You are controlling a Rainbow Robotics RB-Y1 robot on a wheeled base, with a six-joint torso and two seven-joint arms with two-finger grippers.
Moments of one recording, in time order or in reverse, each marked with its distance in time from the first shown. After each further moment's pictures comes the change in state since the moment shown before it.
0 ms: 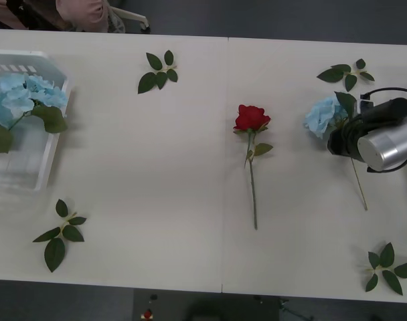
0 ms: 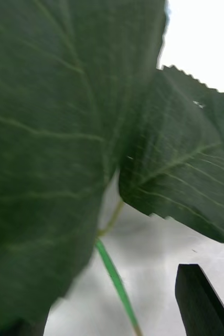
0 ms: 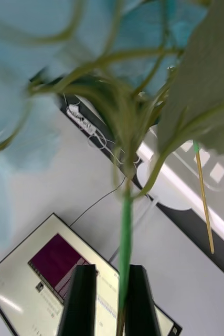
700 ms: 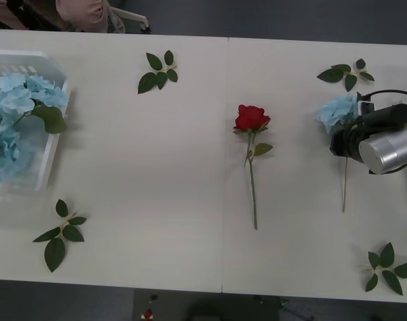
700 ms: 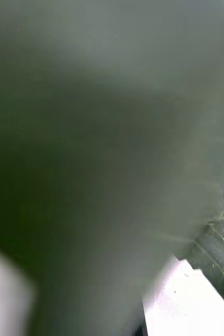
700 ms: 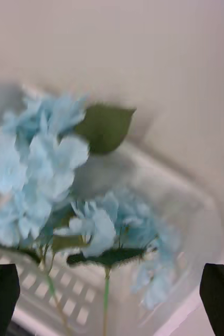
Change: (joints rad) right arm -0.001 0.014 -0.004 0.072 0.011 -0.082 0.061; left arm 0.000 0.084 0.246 -0.078 1.028 0.171 -0.231
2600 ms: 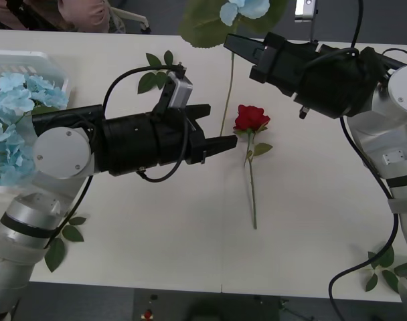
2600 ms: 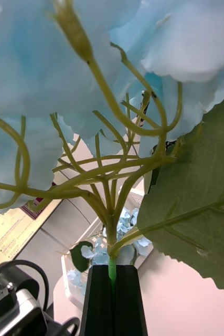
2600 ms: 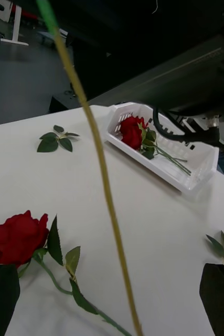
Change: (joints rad) right arm 0.034 0.338 -0.352 -0.445 -1.338 -0.011 1.161; left arm 0.101 -0.699 -0.481 -0.124 0.335 -0.763 0.181
